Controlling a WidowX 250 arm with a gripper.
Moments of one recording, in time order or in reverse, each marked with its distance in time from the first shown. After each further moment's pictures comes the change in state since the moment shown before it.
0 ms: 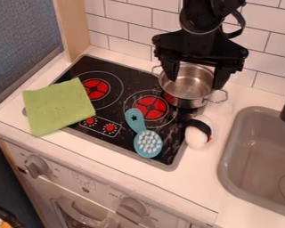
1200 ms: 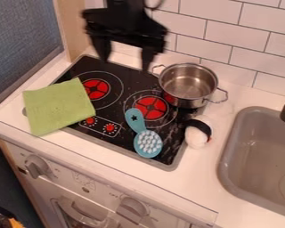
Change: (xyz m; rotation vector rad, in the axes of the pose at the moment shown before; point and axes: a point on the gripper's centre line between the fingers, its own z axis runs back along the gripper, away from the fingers) arm -0.005 0.106 0.021 0.098 0.147 -0.021
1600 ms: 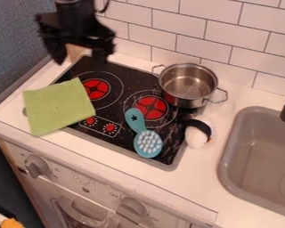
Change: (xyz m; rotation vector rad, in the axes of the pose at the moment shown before) arm -0.012 0.063 -0.023 0.063 0.080 0.049
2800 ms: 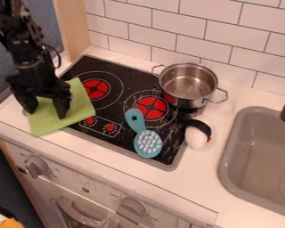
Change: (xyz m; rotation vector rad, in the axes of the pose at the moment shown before) arm -0.029 0.055 -0.111 -0.087 0.108 0.059
